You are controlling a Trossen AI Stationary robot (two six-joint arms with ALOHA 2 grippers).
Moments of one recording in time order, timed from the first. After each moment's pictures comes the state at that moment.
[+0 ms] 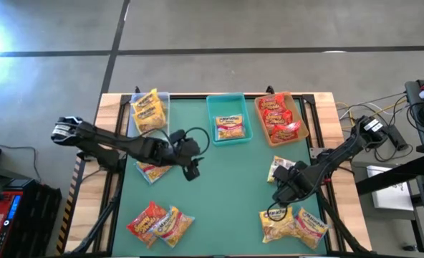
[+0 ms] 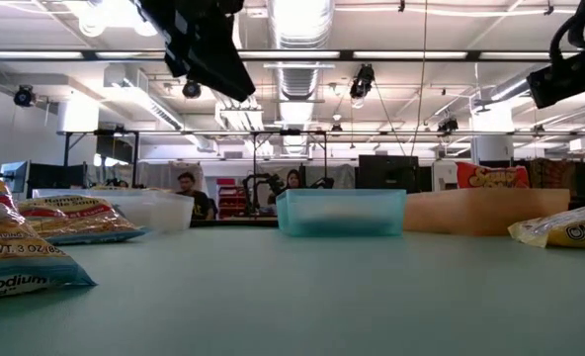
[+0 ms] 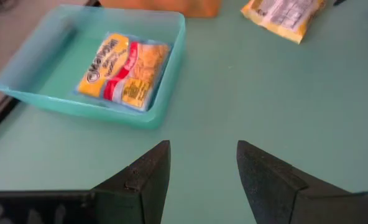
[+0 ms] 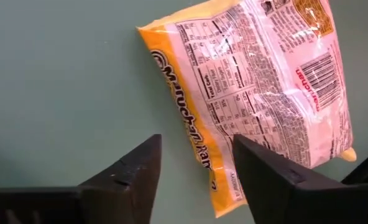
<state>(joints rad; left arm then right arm) -0.19 1.43 1.07 -0.46 -0.48 -0.35 0.61 1.43 0.84 -1.06 0.13 1.30</state>
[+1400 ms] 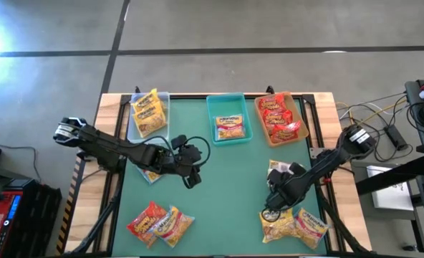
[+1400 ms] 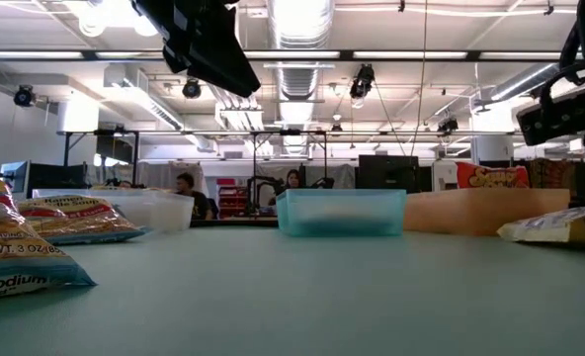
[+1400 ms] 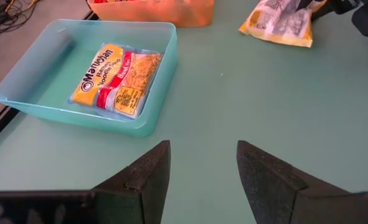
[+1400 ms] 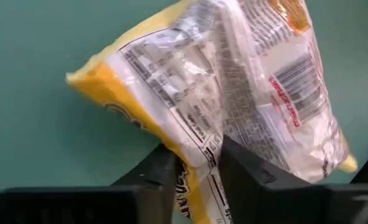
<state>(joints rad) -0.27 1.46 1.06 -0.41 -0.56 -0.37 0.60 1.65 0.87 -1.04 0.19 1.29</state>
